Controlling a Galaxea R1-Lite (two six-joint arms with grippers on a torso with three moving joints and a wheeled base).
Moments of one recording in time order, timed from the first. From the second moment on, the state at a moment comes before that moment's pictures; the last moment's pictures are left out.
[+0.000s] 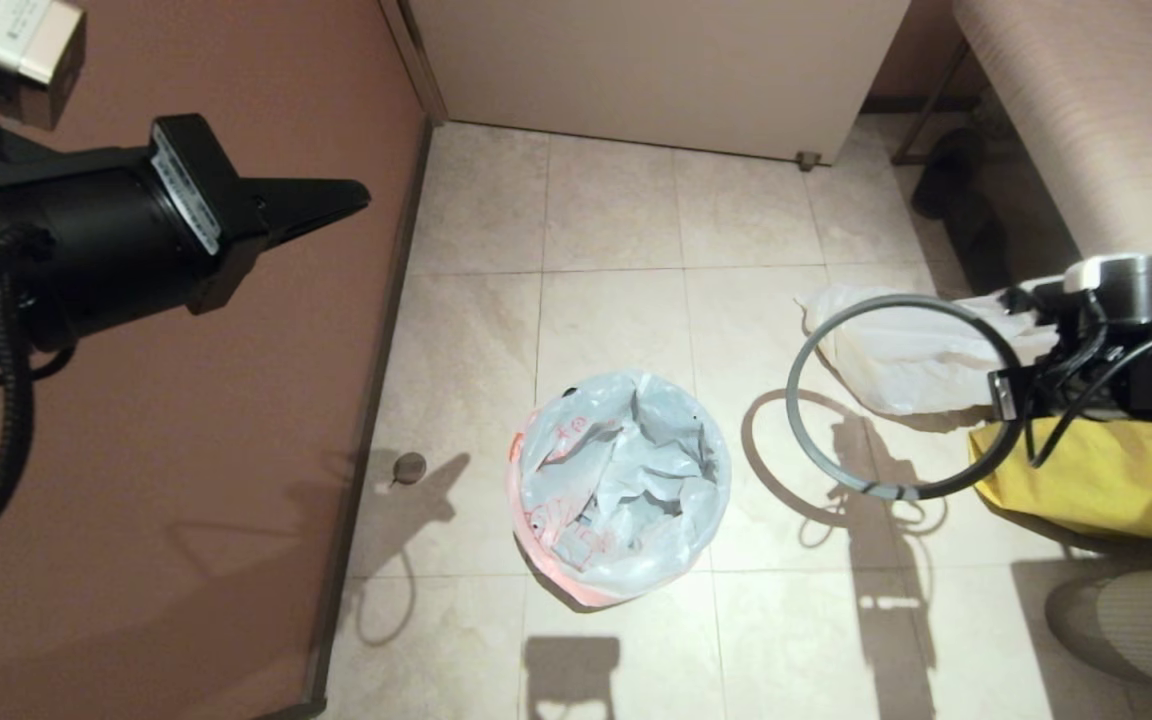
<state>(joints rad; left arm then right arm) -0.39 1.28 -1.06 -0.26 -0.17 -0.44 -0.07 1.90 -1.25 -0.13 -0.24 -0.17</state>
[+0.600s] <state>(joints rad) -0.33 1.25 -1.07 -0.26 -0.24 -0.47 0.39 1.54 -1.46 0.26 -0.48 0.00</state>
